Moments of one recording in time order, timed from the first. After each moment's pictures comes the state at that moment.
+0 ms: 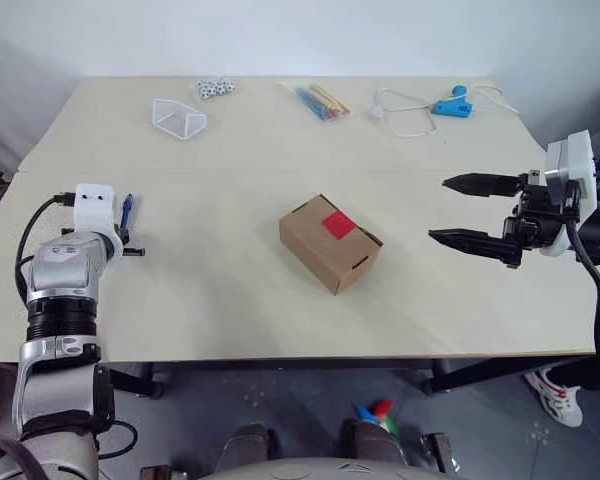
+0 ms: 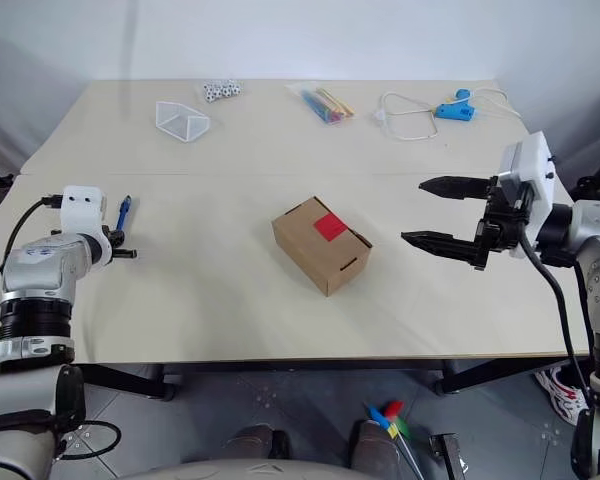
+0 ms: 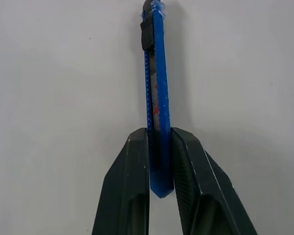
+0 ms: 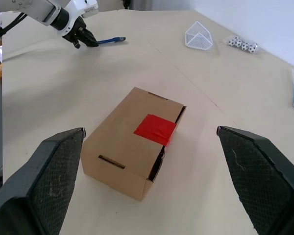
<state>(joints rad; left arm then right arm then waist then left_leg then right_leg) -0.74 0.64 0.21 0.48 -0.05 0.86 -0.14 -0.54 -0.92 -0.24 -0.07 0.60 0.51 1.23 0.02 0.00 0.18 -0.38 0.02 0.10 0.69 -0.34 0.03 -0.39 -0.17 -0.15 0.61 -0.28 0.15</state>
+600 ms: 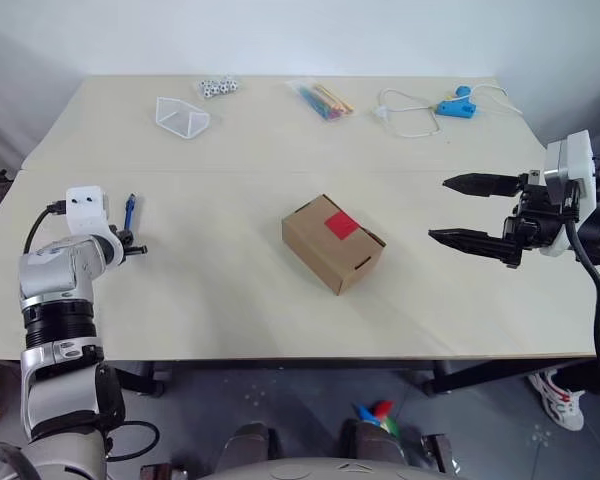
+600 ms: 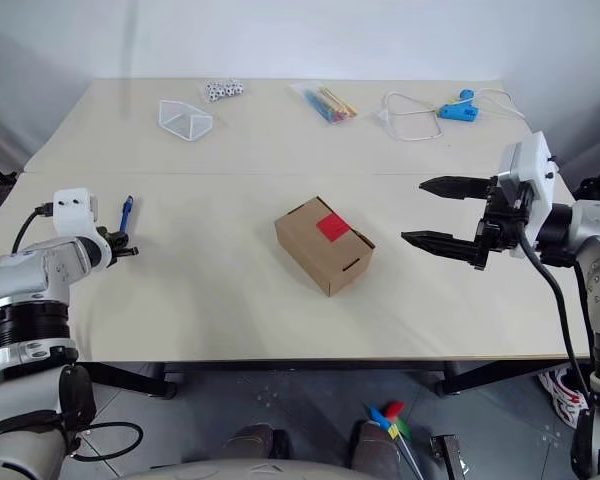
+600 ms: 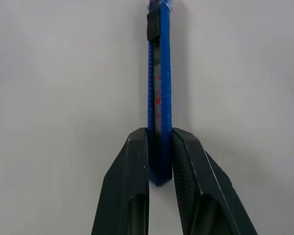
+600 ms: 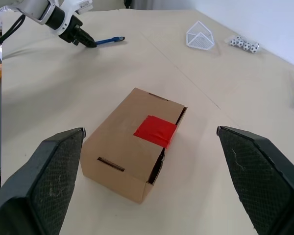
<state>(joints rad) -0.71 0.59 0.36 0.36 -0.15 0.99 -0.12 -0.54 -0.92 -0.24 -0.07 0.60 0.51 1.23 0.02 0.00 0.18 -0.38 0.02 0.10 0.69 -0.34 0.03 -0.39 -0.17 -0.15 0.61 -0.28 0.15</state>
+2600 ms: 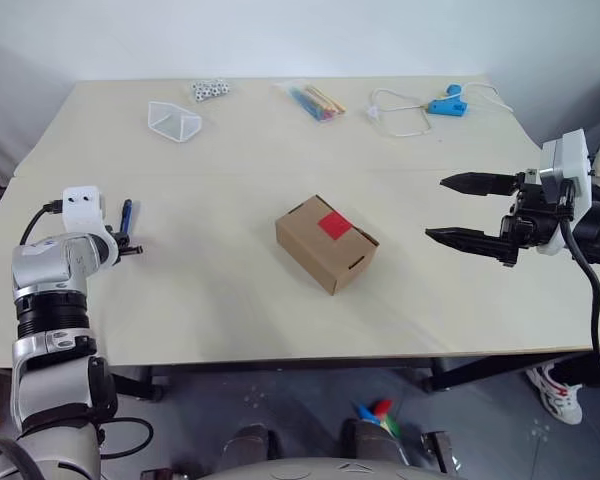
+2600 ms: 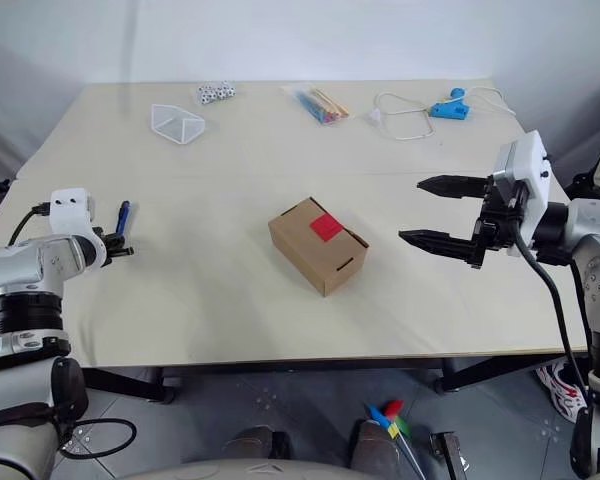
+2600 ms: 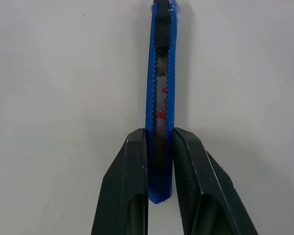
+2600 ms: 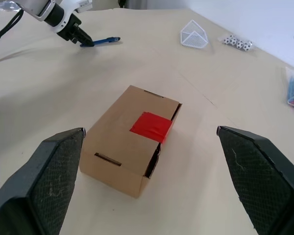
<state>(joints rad) -0.77 0.64 0.31 0.50 -0.13 0.98 -0.14 -0.55 -0.92 -0.22 -0.07 0.60 0.51 1.21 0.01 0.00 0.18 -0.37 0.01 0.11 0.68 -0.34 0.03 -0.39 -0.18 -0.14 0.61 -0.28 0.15</state>
